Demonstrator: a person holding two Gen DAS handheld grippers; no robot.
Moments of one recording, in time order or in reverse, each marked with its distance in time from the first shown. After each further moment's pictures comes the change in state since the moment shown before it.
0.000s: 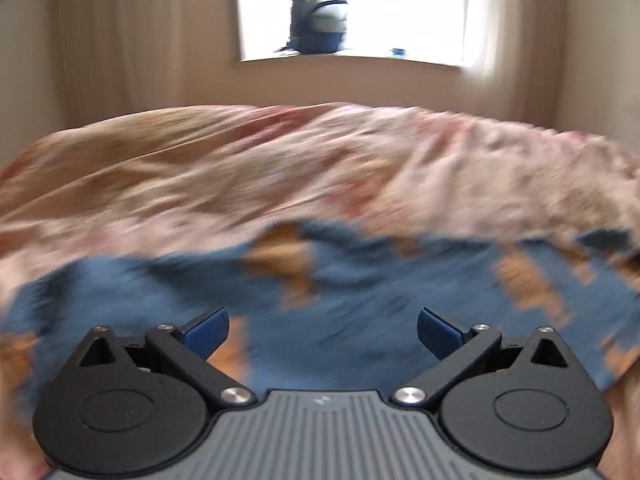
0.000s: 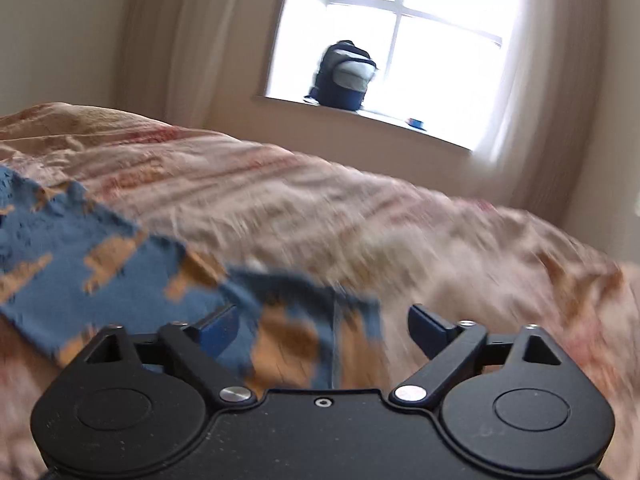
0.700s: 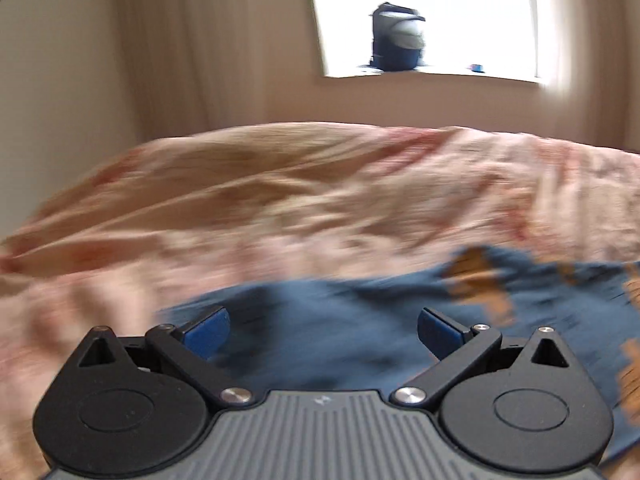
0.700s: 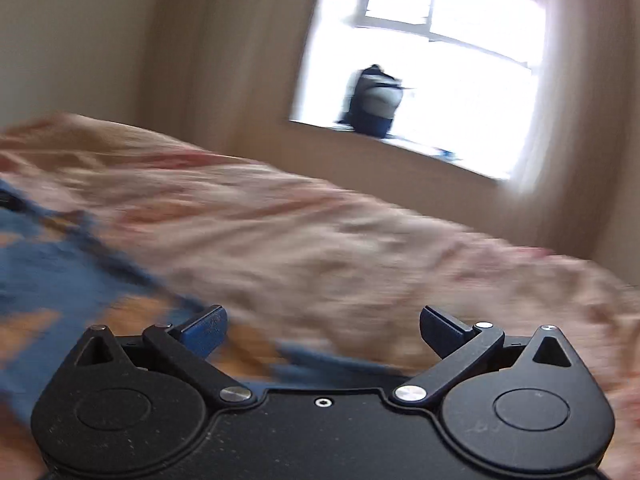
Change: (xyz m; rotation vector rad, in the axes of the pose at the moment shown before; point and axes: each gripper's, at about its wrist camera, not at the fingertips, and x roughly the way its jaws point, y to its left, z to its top) left arm -0.043 0.124 -0.020 -0.062 -0.039 0.329; right arm 0.030 0.056 0.020 0.002 -0.065 0.188
